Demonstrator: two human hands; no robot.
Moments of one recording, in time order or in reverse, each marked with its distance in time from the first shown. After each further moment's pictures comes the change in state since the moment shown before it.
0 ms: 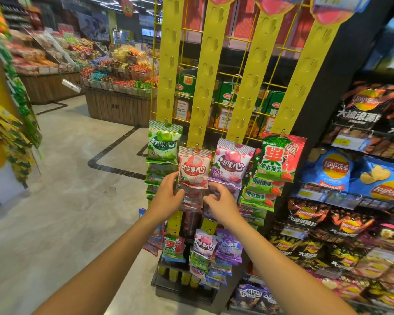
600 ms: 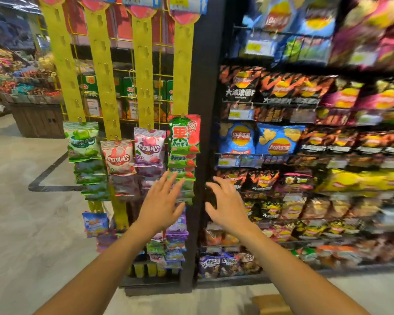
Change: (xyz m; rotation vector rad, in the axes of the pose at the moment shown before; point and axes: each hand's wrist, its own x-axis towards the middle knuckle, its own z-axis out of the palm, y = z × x) left_hand -0.095 0.107 0.145 0.718 -0.104 0.631; right_hand -0.162 0.098 -0.186 -0.715 0.287 -0.183
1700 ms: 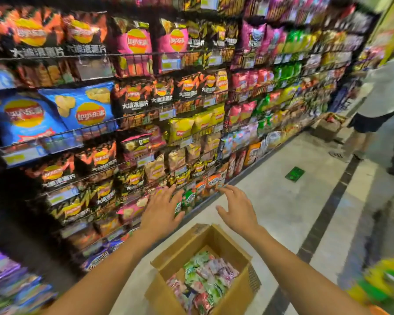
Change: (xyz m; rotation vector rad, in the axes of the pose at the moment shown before) left_hand 0.064 0.464 0.169 -0.243 -0.356 0.530; right_hand -0.315 0.371 -0.158 -0.218 0.047 0.771
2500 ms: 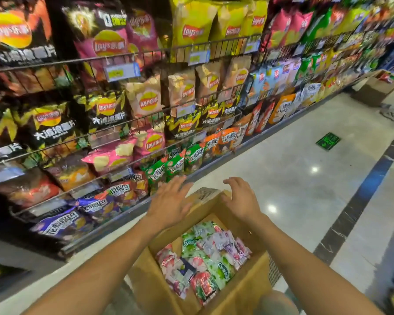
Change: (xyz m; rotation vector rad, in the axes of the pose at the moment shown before) left_hand 0.090 -0.073 0.380 -0.062 -0.148 -0.015; right_hand 0.105 0.159 0.371 0.036 -0.177 0.039
